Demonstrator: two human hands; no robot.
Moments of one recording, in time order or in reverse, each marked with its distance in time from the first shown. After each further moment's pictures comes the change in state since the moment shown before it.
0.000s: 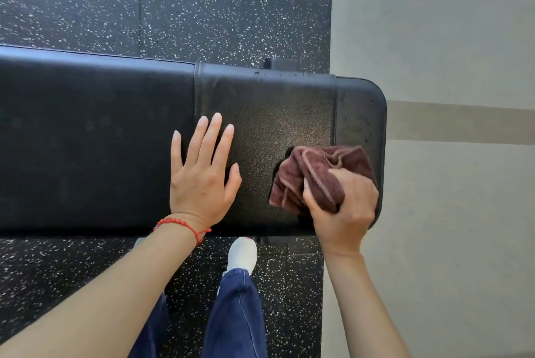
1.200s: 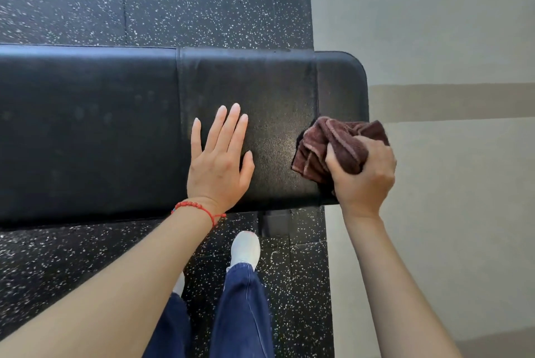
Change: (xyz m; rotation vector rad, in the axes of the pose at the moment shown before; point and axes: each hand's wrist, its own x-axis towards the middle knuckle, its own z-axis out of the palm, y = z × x) left_hand -0.008 0.033 0.004 -0.097 -0.044 0.105; right_hand 0.006 0.026 -0.022 -0.055 0.057 0.178
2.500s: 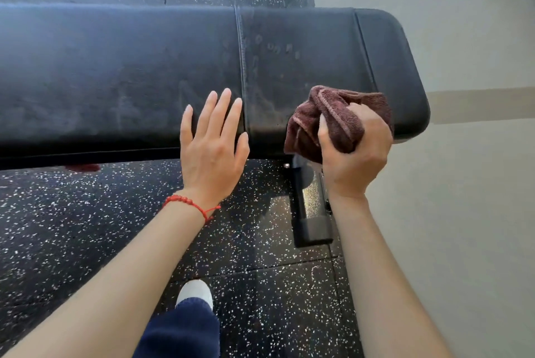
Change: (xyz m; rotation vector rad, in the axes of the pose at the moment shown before) left_hand -0.110 -0.077 0.011 0.062 0.354 0.058; right_hand -0.125 -0.065 0.049 0.262 0.432 -0.146
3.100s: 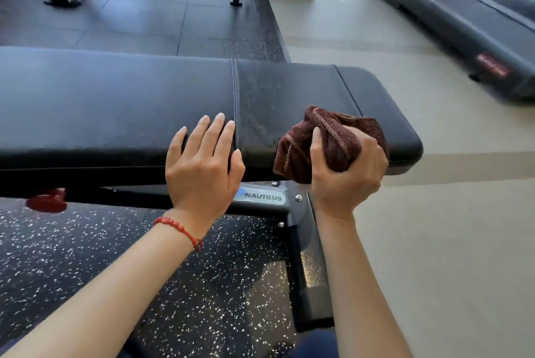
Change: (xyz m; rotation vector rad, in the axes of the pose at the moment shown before) left_hand 0.003 -0.007 0.040 0.139 0.442 0.064; right_hand -0.010 0.013 0.031 0.081 0.396 -0.113
